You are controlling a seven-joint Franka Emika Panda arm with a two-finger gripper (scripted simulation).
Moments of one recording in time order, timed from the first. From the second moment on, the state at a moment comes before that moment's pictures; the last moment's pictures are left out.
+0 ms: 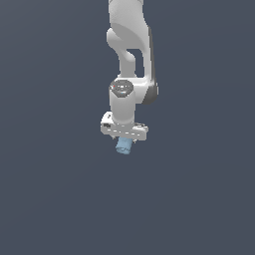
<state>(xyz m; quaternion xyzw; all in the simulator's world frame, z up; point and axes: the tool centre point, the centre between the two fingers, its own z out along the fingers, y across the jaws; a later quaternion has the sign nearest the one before) -0.037 -0.016 0.090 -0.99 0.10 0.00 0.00</state>
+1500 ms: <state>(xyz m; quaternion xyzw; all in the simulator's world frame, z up) -0.041 -0.018 0.044 -0.99 0.10 0.00 0.00</state>
